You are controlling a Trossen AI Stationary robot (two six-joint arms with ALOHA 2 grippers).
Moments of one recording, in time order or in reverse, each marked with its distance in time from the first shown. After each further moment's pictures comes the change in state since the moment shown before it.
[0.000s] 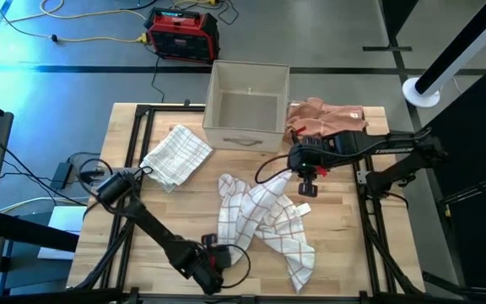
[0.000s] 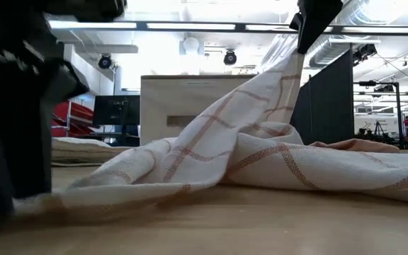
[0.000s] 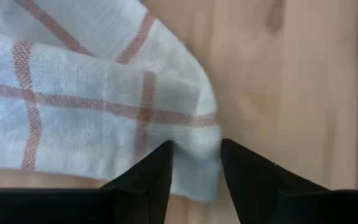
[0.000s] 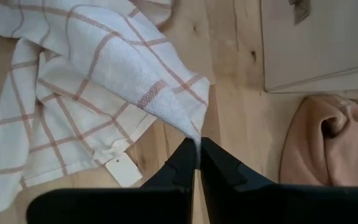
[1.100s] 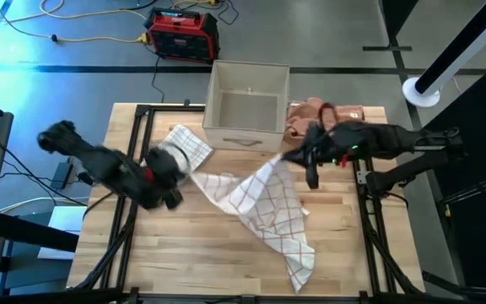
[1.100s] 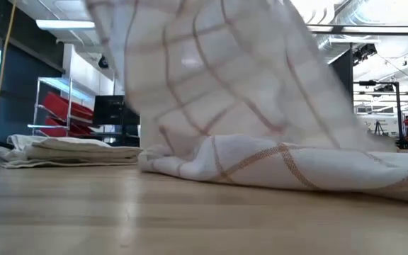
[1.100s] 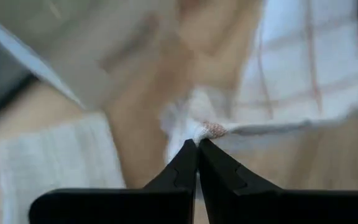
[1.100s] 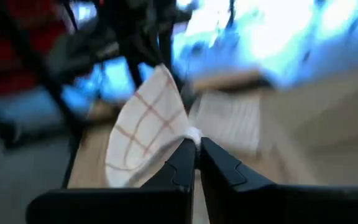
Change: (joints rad) left arm 0.219 -0.929 0.012 -0.730 -0.460 -0.062; right arm 0.068 -0.242 0.012 0.631 0.054 0.125
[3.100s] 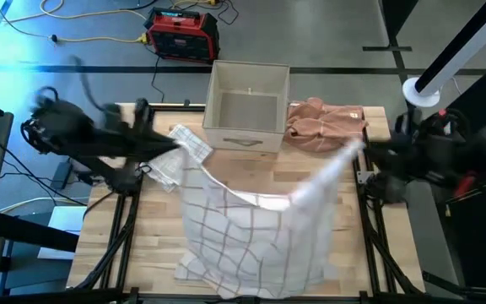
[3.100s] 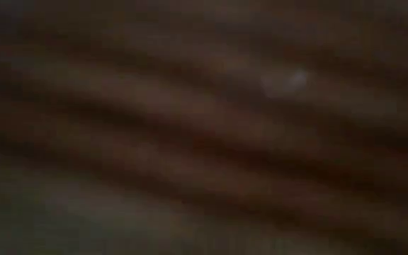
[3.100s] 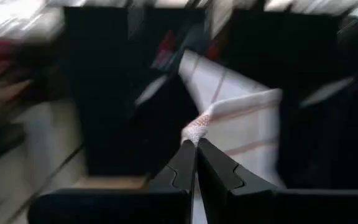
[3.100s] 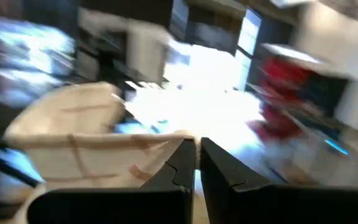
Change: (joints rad) left arm 0.085 -0.037 0.288 0.639 0.254 0.896; right arm 0.769 -0.037 0.248 0.356 1.080 -0.681
